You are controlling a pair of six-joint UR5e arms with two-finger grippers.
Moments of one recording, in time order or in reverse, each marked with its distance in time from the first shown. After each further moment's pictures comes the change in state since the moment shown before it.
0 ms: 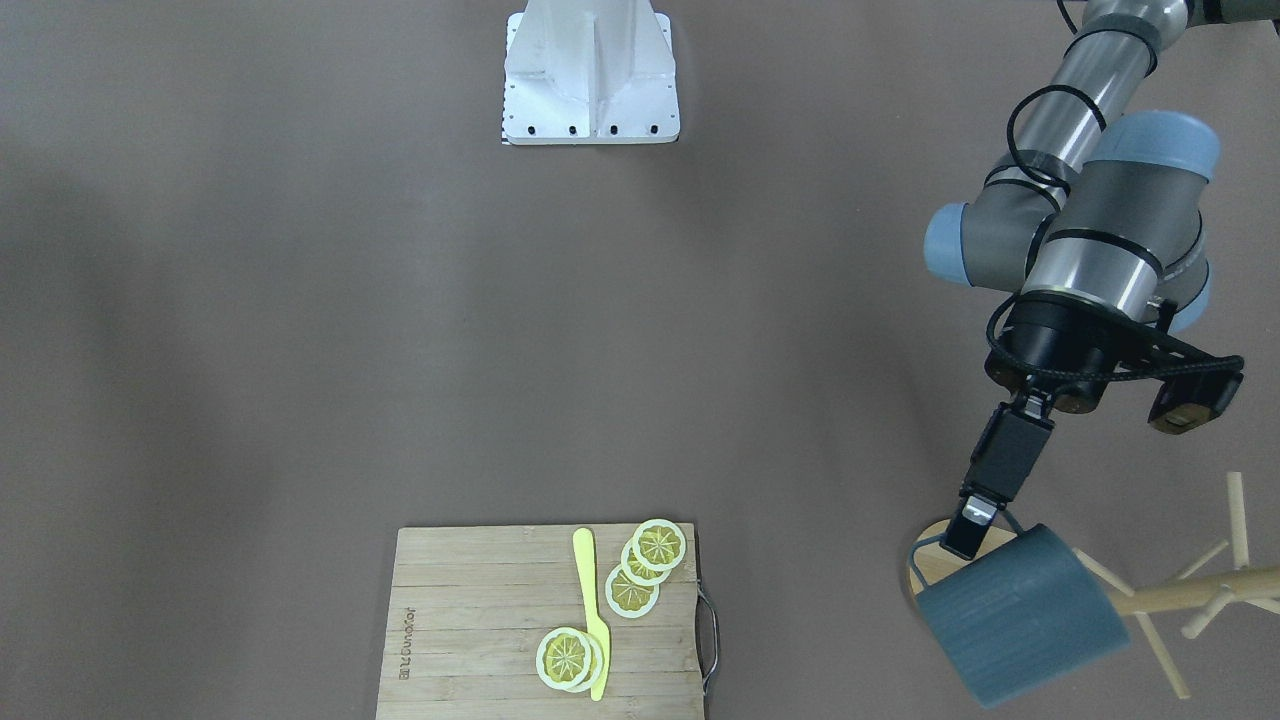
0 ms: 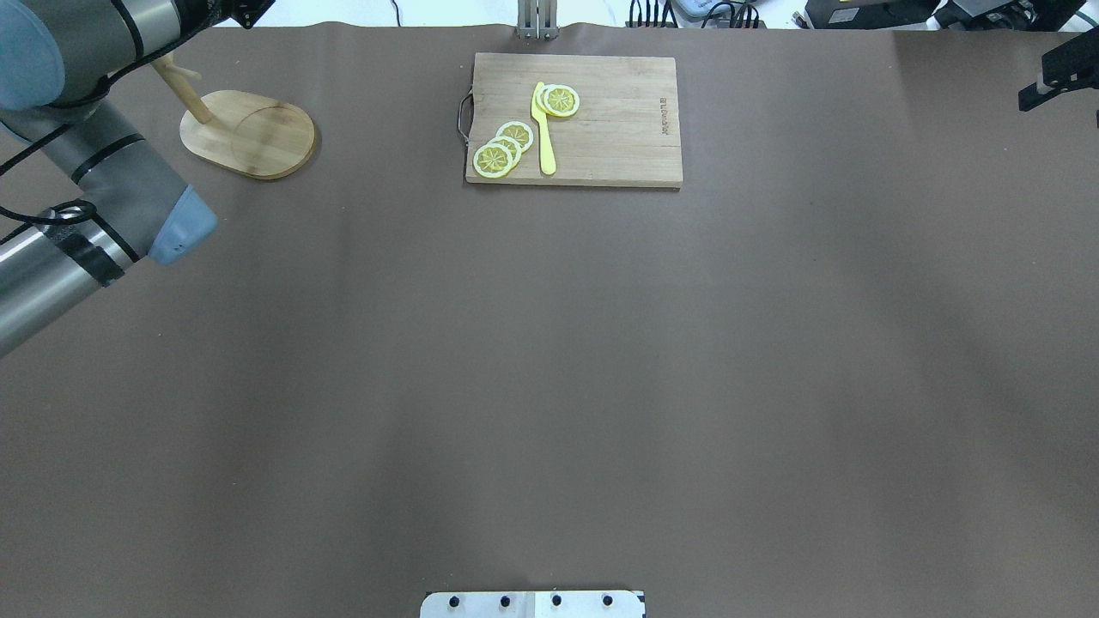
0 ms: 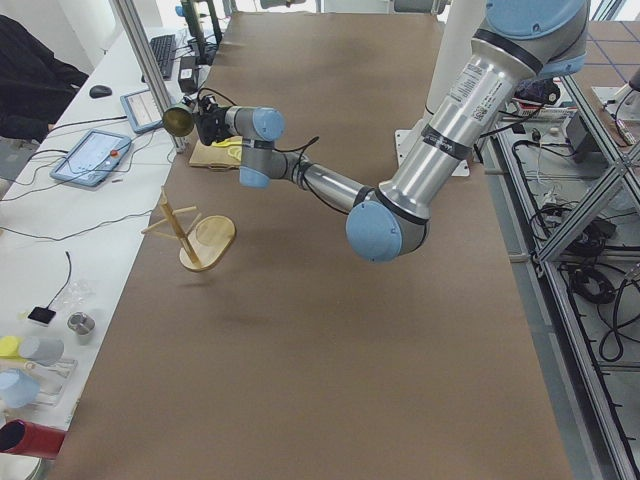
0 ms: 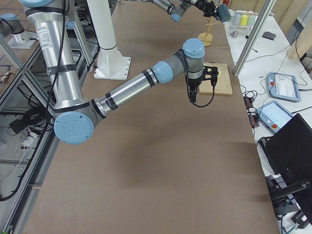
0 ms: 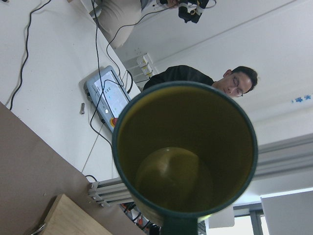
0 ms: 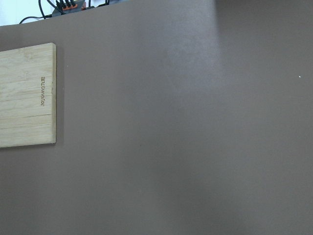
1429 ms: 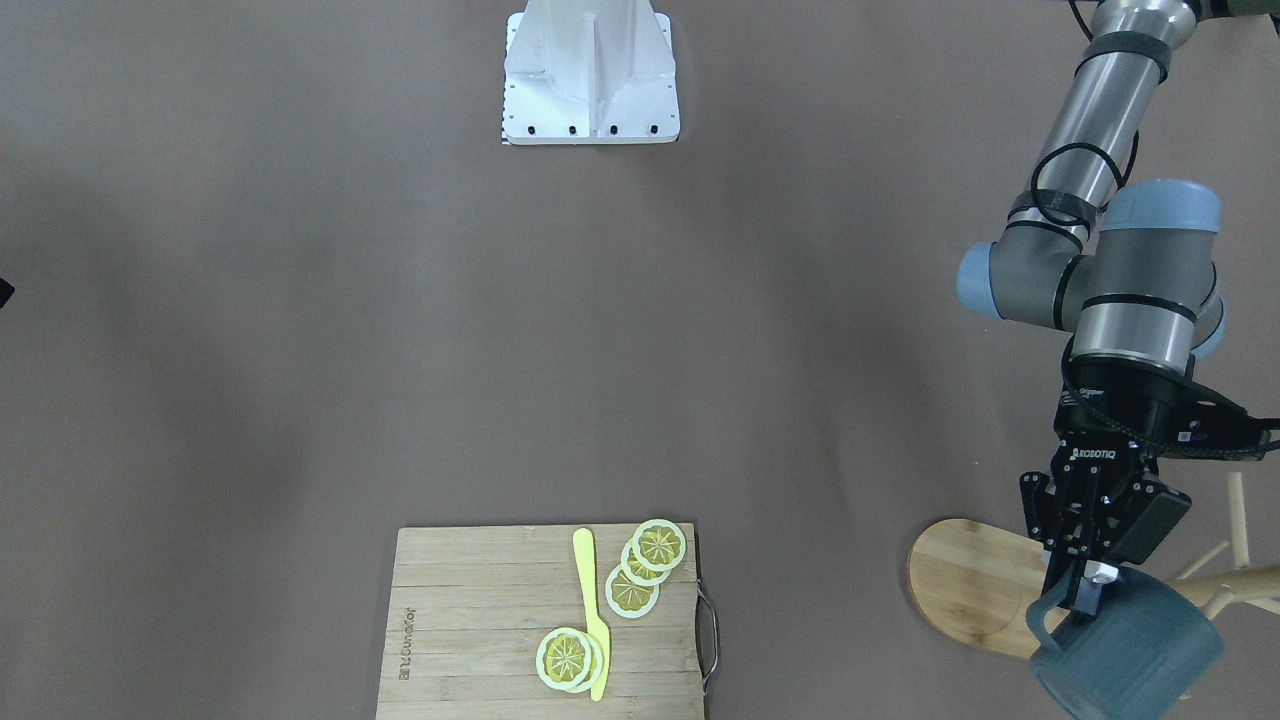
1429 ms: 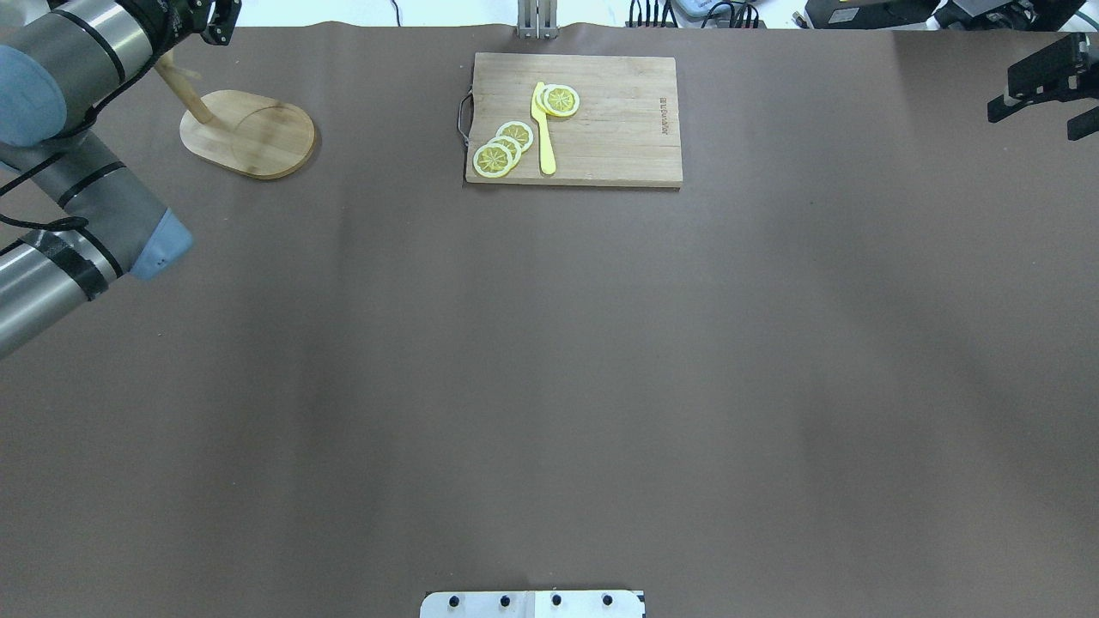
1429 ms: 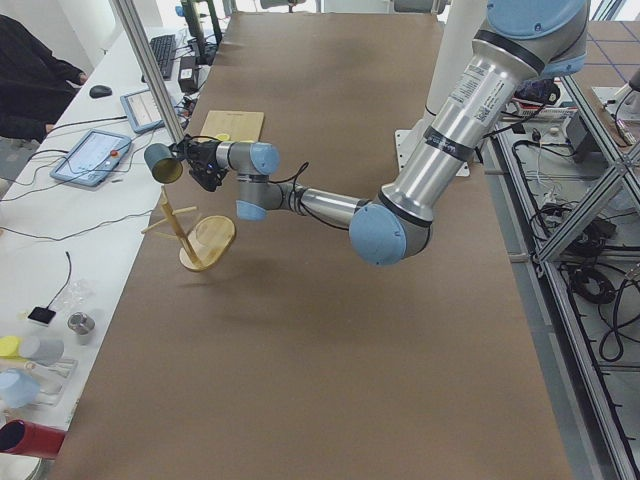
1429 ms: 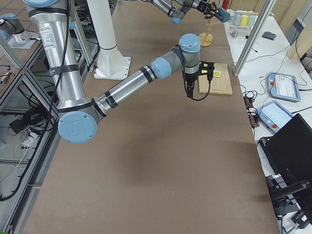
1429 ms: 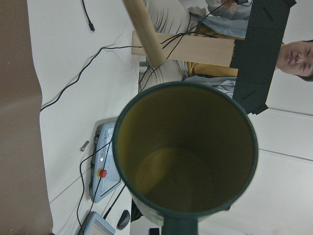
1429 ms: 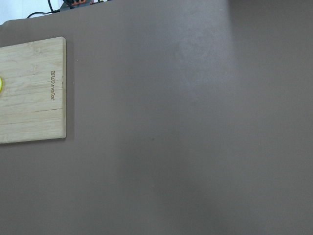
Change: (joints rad) left arm -0.004 0.039 0.126 -0.098 0.130 -0.498; right arm -0.055 -0.001 0.046 -0.001 -0.040 0.067
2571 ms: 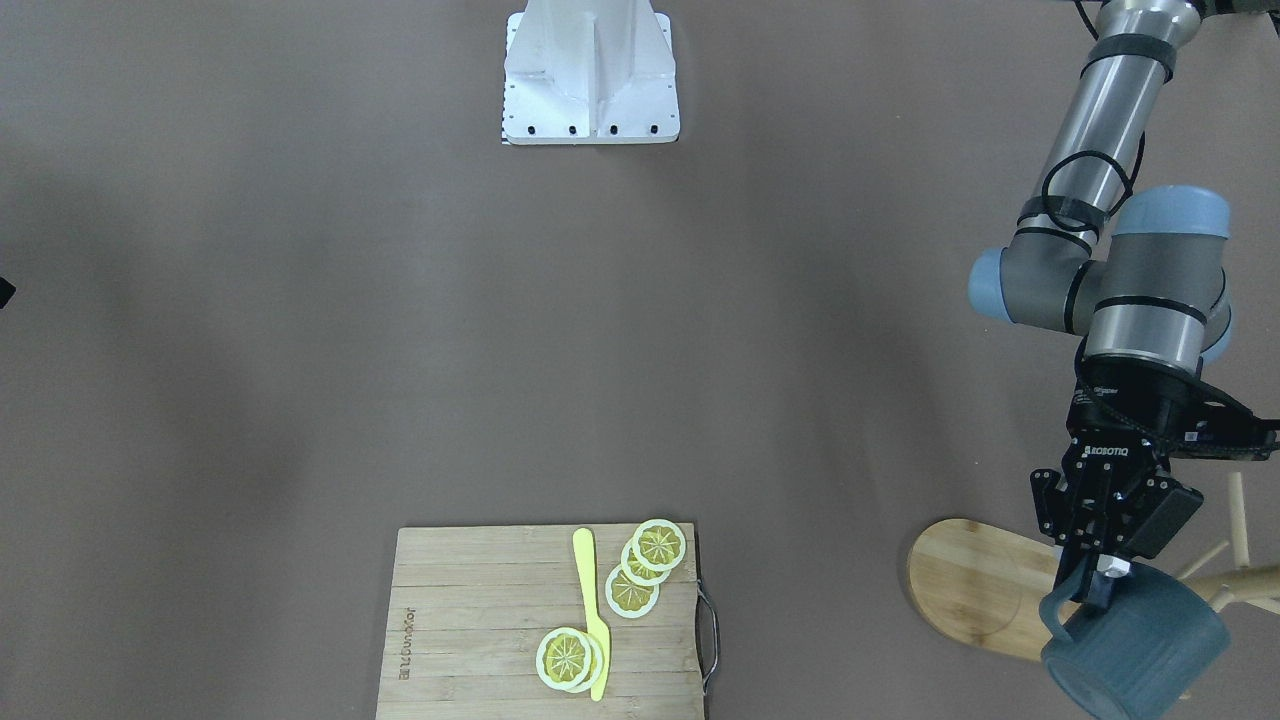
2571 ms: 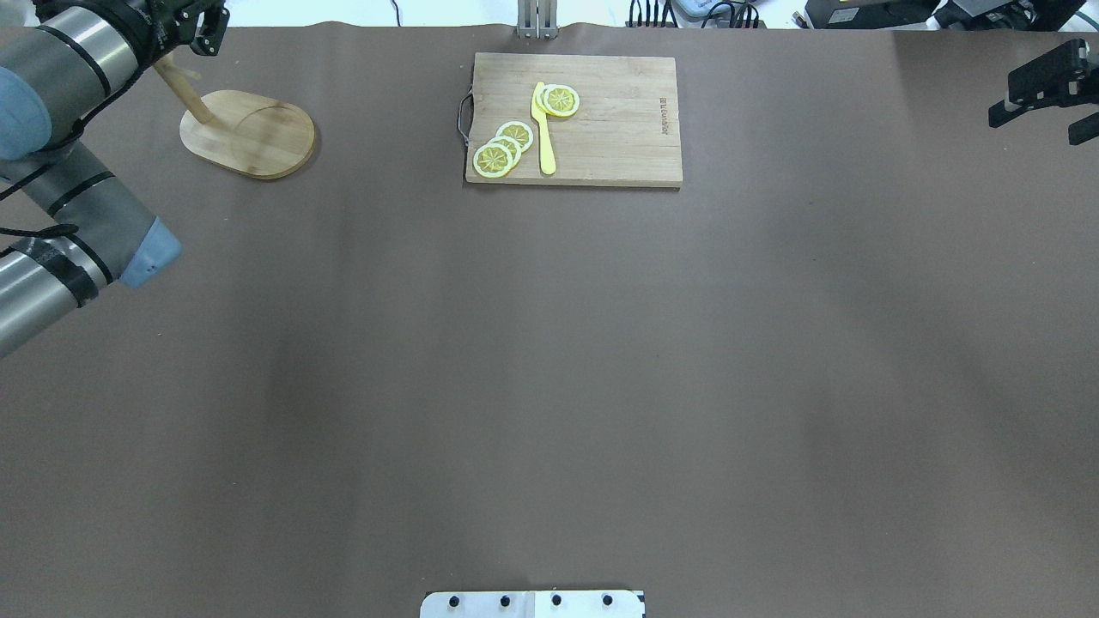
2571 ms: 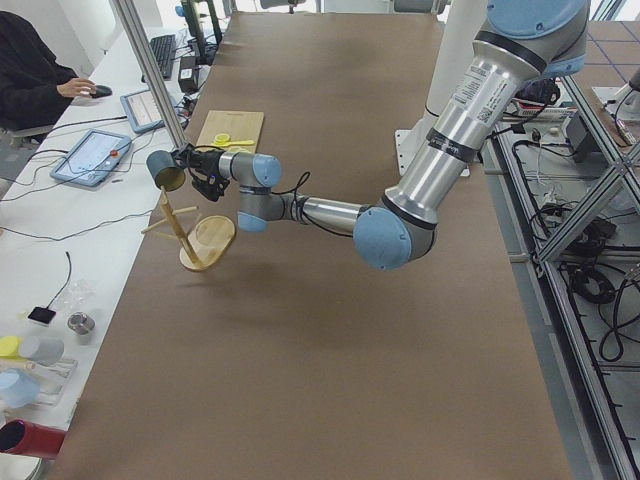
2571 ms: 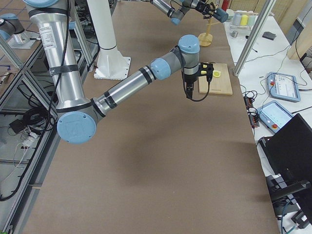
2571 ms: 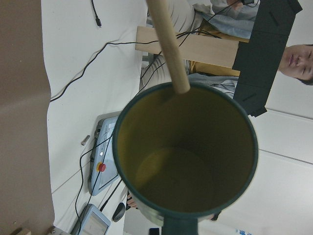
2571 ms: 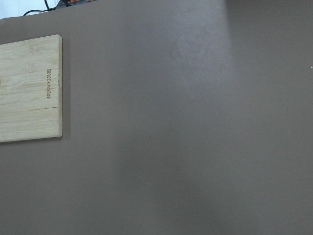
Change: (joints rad) left arm -0.004 0.012 0.040 -0.063 -0.005 -0.017; right arm -0.003 -0.010 0.005 0.001 -0.007 0.000
